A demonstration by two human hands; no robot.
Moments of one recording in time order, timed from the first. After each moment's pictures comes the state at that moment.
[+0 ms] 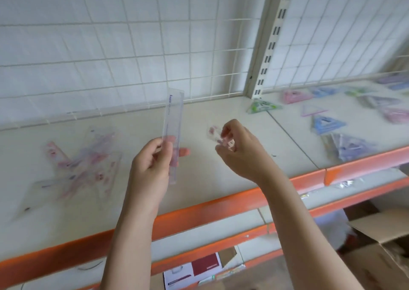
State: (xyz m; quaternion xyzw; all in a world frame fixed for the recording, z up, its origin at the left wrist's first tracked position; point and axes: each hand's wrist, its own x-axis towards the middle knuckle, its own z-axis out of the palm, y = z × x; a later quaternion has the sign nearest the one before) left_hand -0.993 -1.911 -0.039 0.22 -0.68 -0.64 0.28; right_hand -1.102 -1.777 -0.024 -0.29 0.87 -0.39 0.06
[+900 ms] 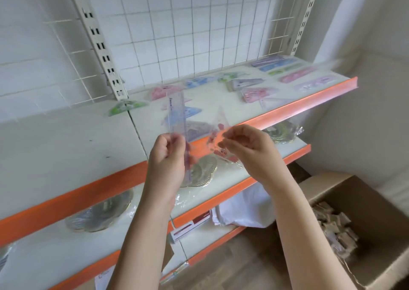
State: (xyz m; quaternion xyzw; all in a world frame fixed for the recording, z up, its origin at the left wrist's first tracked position) left_hand -1.126 -1.575 -0.028 0.18 -0.64 -0.72 0.18; right_hand -1.176 -1.426 -0.030 -0.13 0.78 -0.61 0.03
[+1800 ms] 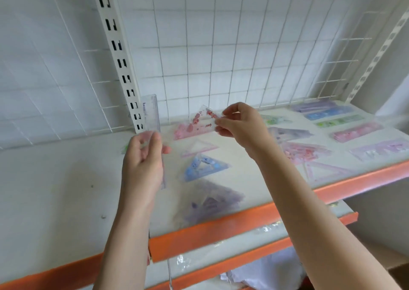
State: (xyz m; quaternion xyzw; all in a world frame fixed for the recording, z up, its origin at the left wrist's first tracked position) left_hand -1.240 -1.658 -0.011 0.28 -0.65 -0.62 0.35; right_hand -1.387 -1.536 0.011 -0.16 0.75 -0.64 0.10
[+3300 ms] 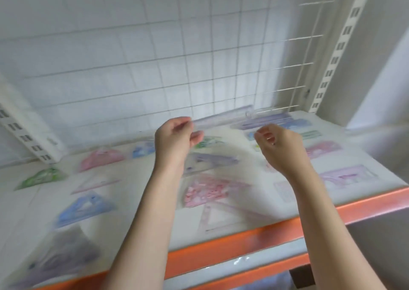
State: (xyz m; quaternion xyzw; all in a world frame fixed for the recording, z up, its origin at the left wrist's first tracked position) left_hand -1.493 -1.460 0.010 0.27 -0.58 -0.71 0.30; right_hand -1.581 -1.287 -0.018 -0.18 0.90 -0.40 -0.06
